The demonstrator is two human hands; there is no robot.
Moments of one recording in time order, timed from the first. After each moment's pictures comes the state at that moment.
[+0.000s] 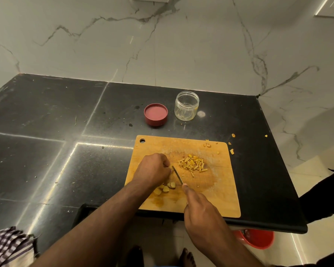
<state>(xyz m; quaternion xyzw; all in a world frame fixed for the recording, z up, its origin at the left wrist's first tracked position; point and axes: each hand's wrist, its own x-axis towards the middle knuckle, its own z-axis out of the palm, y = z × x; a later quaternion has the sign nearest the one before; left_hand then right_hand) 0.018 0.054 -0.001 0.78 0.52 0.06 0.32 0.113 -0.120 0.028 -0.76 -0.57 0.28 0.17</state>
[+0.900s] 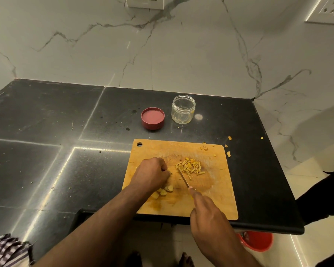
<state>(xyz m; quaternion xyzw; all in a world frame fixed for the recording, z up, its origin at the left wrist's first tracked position) 0.019 0.053 0.001 0.80 0.52 0.04 0.31 0.122 -0.133 0.033 -0.77 -0.56 0.25 0.20</state>
